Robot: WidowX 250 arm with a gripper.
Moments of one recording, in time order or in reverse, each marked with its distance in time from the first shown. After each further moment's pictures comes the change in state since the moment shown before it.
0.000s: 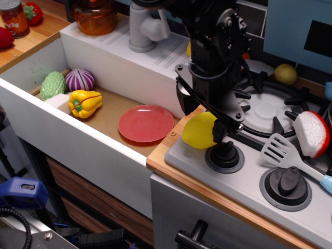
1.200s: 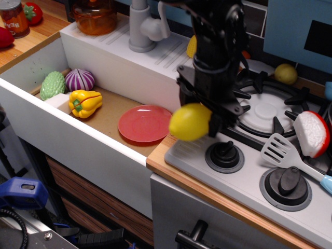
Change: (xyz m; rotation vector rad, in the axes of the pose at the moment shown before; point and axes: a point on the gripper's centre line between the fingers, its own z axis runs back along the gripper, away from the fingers) arm 0.005 0.024 -0.011 0.008 0.128 0.026
